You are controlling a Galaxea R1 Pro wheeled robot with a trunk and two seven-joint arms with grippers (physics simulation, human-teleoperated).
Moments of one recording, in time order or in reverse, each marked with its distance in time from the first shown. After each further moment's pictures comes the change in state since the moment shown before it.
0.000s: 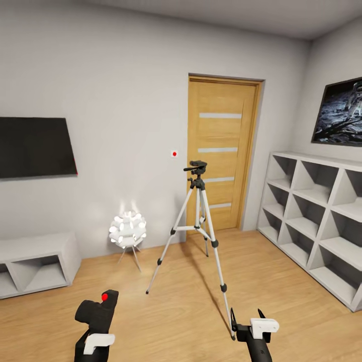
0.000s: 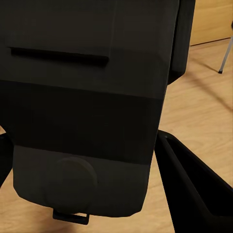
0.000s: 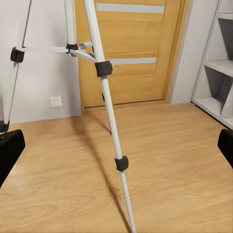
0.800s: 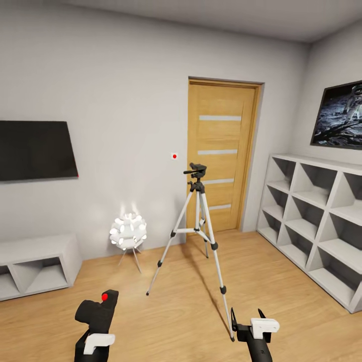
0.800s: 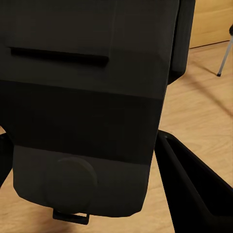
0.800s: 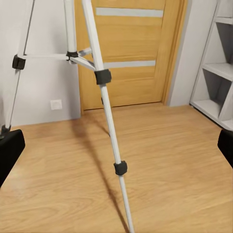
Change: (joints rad) left arm 0.000 0.000 0.000 0.000 0.000 0.000 0.000; right arm 0.000 -0.001 -0.001 0.000 0.000 -0.001 0.000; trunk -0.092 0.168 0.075
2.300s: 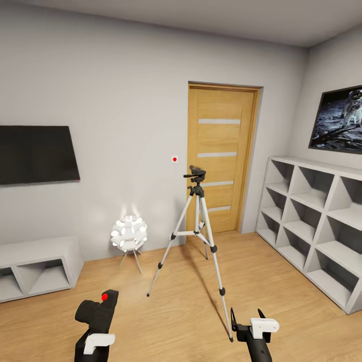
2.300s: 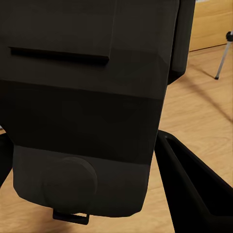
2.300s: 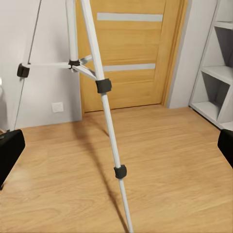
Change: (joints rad) left arm -0.001 0.000 0.000 0.001 0.000 0.000 0.000; right arm 0.000 0.001 0.001 0.000 0.000 0.002 0.002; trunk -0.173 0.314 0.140
